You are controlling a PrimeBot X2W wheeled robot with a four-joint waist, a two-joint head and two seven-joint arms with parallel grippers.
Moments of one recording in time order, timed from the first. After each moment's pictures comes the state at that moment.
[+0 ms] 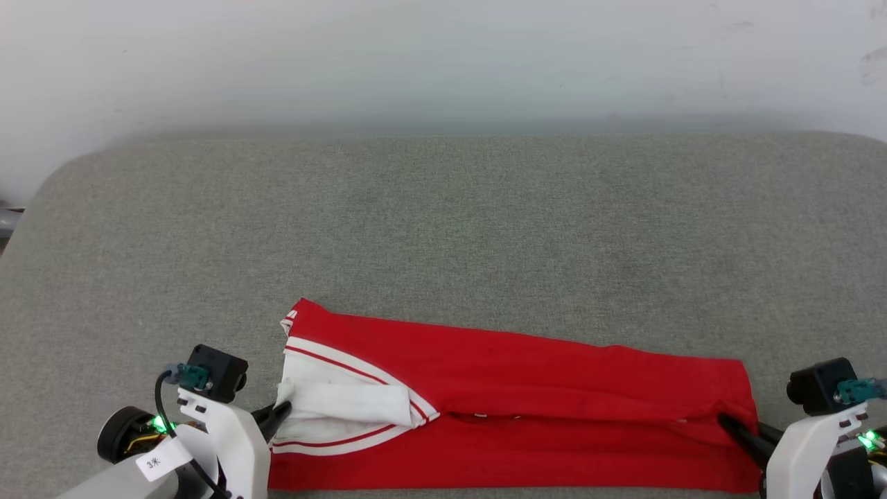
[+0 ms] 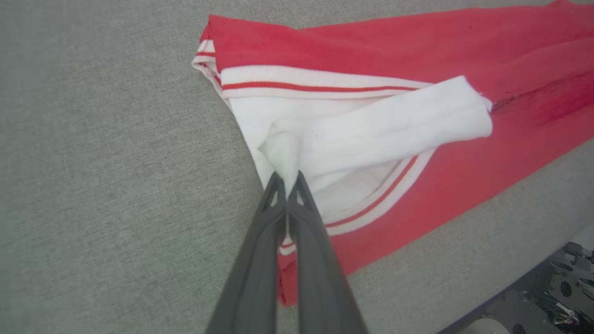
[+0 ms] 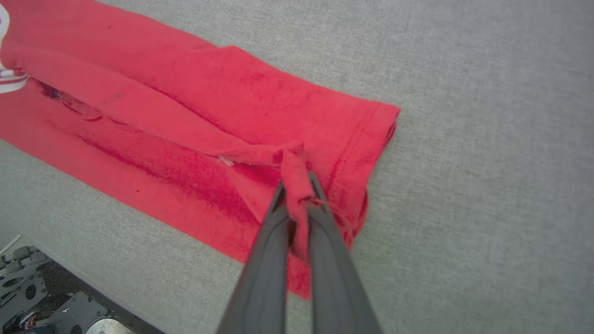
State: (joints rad) left arm -0.50 0.84 -1.11 0.15 -1.10 0.13 0.08; right arm -0.08 -0.60 0.36 0.16 0.67 0.13 0.33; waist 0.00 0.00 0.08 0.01
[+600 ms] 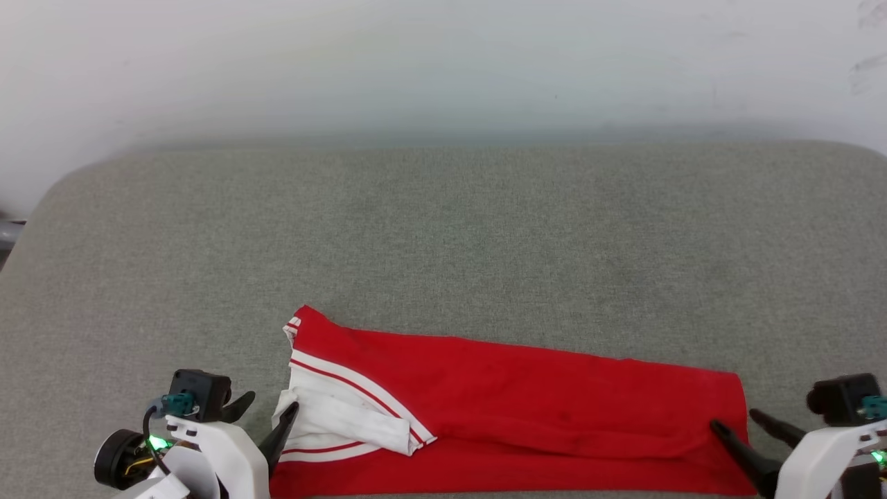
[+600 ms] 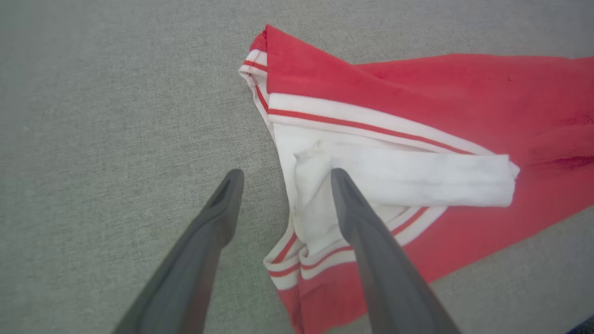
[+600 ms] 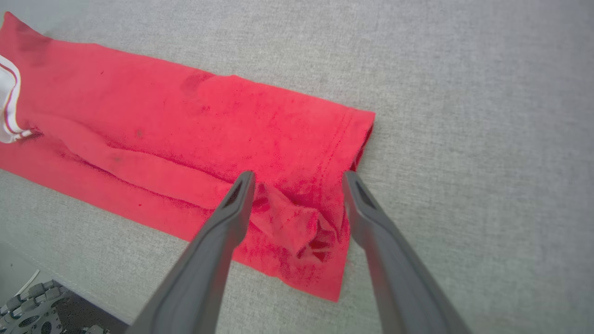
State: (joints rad) left arm -0.43 0.77 -1.08 0.27 -1.09 0.18 -0.11; right arm -0.03 -0.54 0.28 0.20 0.69 0.13 0.27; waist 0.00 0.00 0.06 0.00
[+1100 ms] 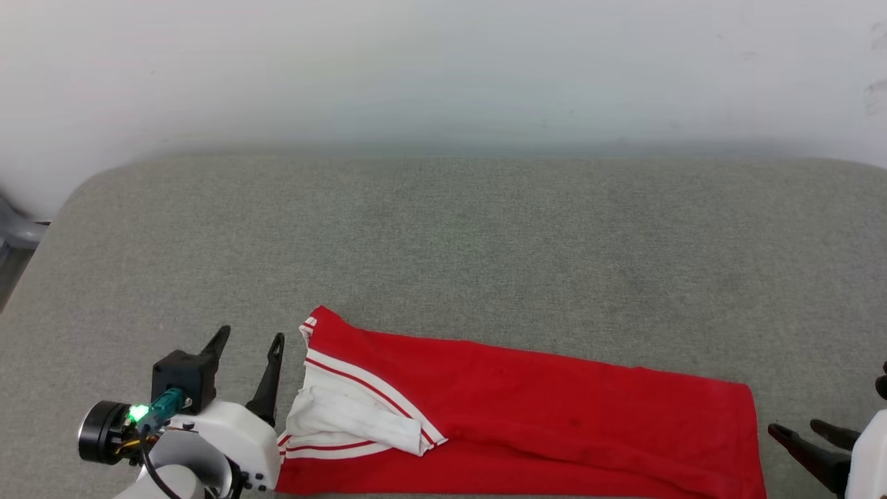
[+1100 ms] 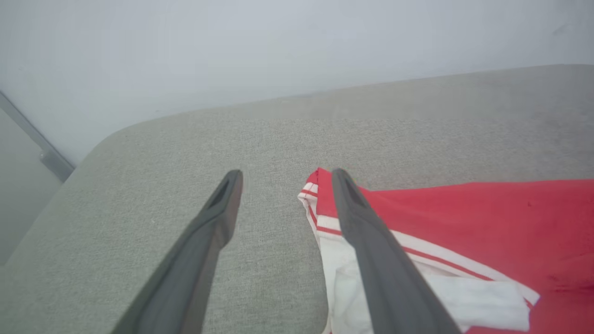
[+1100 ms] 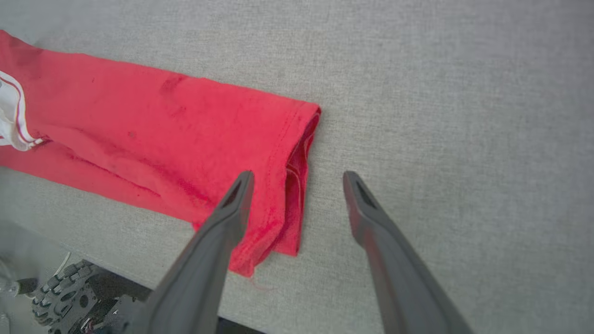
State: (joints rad) left arm -0.35 0.74 -0.90 0.12 -0.90 0.43 -0.26; right arm 0.01 -0.65 0.14 0.10 0.86 0.13 0.53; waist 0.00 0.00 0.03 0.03
